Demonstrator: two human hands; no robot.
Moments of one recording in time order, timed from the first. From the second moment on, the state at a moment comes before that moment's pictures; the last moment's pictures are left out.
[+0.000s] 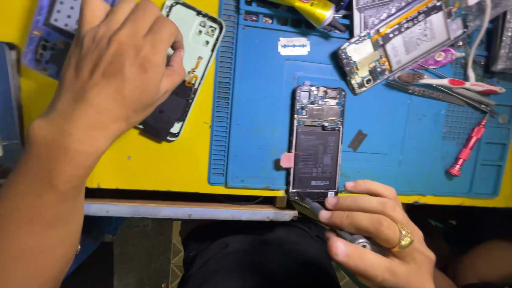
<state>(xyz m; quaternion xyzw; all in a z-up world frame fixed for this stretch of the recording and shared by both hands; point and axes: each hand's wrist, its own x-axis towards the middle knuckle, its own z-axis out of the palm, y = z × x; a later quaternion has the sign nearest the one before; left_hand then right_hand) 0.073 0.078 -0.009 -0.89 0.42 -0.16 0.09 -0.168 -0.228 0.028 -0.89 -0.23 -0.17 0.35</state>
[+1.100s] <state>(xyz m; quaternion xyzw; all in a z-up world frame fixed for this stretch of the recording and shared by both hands) -0.048 -0.020 -0.026 -0.72 0.54 0.13 -0.42 -0.188 -0.227 0.047 -0.90 -0.14 -0.13 0.39</state>
